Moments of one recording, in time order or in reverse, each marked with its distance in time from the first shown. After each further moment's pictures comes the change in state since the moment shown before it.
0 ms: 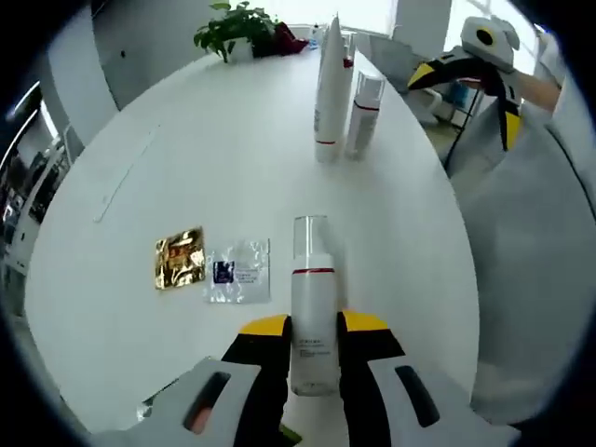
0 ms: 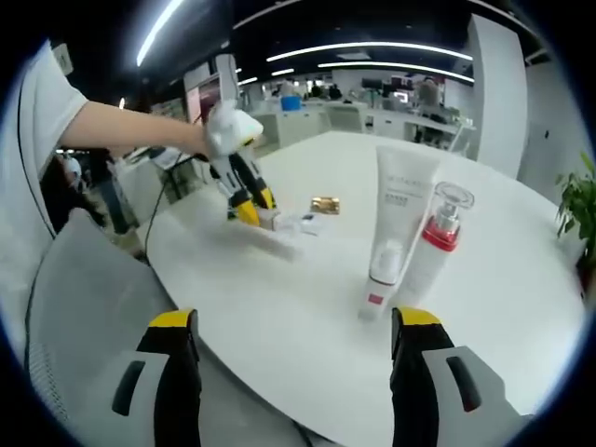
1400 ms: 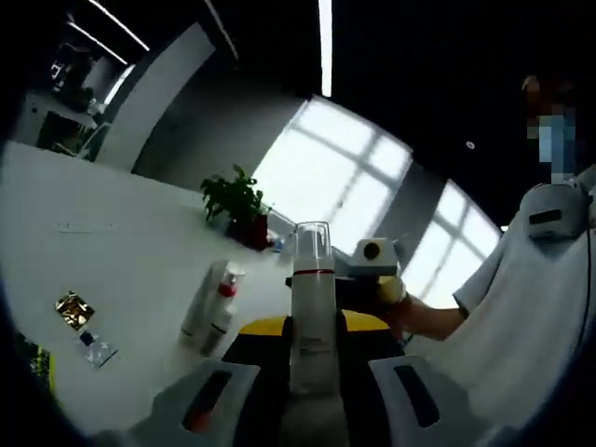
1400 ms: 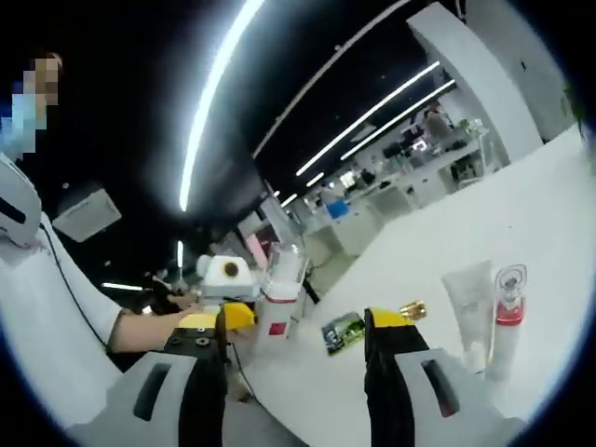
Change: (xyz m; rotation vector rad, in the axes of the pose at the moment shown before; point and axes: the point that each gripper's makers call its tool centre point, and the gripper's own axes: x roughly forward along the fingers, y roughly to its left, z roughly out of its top) left arm -0.148 -0.157 0.166 -0.452 -0.936 -0.373; right arm -0.061 0.050 0.154 0.359 -0.590 0.380
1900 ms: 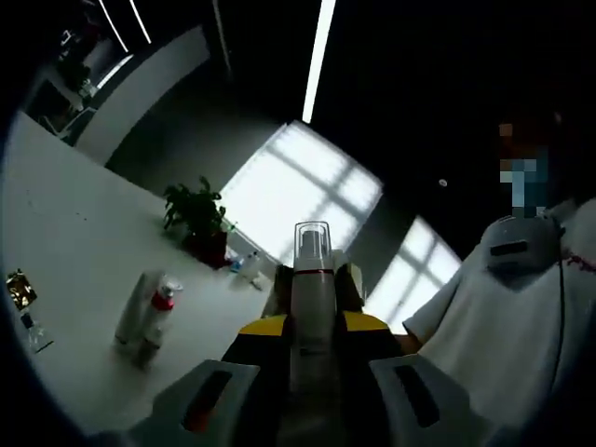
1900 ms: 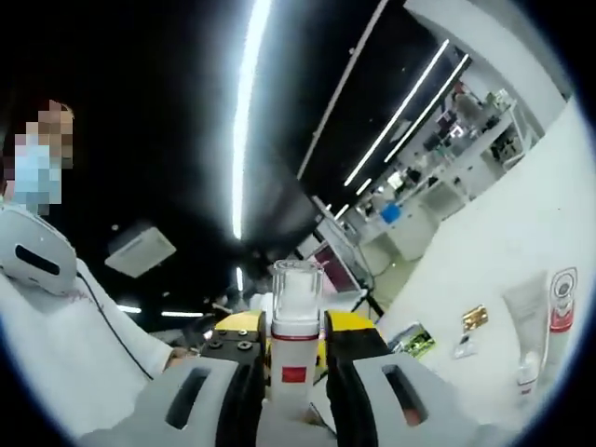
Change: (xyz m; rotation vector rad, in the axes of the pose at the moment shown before) left arm 0.034 -0.037 0.001 -0.106 -0.086 -0.116; right arm -0.001 0.035 0.035 0.174 -0.068 0.252
